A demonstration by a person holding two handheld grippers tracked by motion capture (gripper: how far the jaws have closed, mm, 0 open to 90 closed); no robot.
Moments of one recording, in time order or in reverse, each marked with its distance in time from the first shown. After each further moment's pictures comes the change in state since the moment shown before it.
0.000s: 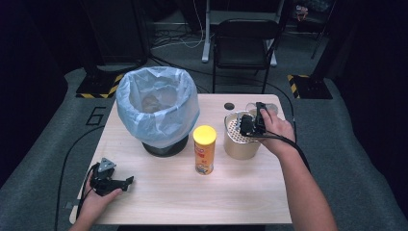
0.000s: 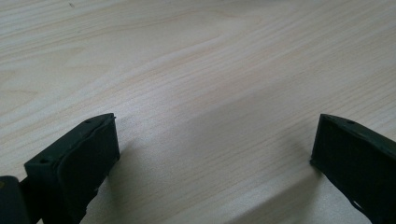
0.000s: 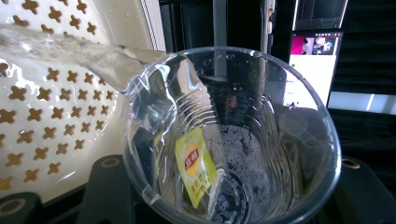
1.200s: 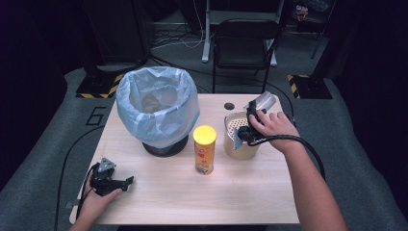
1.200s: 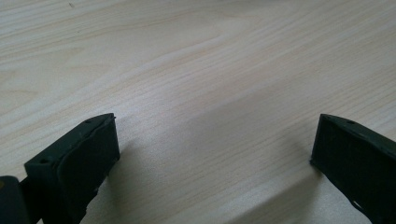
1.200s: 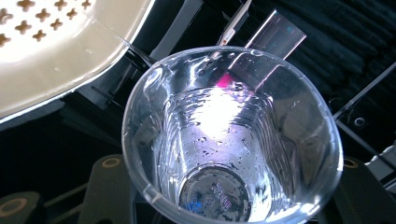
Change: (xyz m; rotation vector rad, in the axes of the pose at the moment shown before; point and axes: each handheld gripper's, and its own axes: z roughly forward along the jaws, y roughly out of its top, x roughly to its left) left arm 0.000 0.000 0.000 0.000 -0.001 0.000; right arm 0.018 0.002 -0.010 0.025 -0.213 -0.694
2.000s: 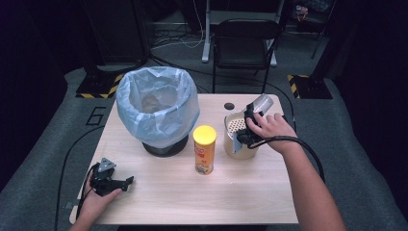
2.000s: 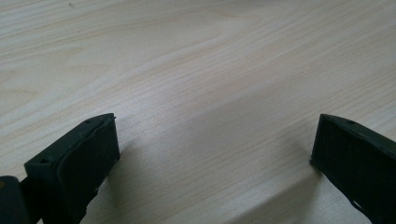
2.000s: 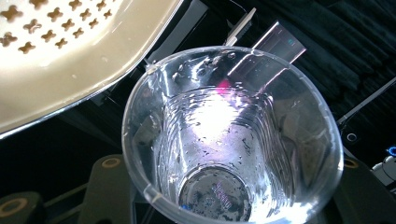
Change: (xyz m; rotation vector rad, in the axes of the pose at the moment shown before) left arm 0.000 0.000 0.000 0.001 -0.002 0.000; right arm 0.015 0.010 0.001 -0.008 -0.007 0.048
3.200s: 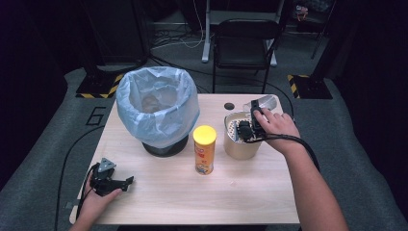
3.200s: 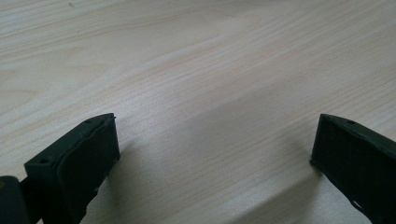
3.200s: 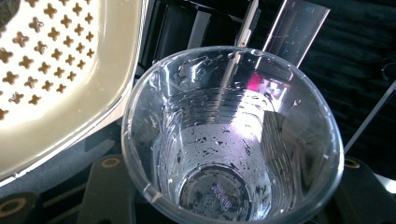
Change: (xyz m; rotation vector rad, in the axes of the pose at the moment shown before) left arm 0.000 0.000 0.000 -0.007 0.002 0.004; right arm -0.032 -0.020 -0.007 -0.045 0.074 0.284
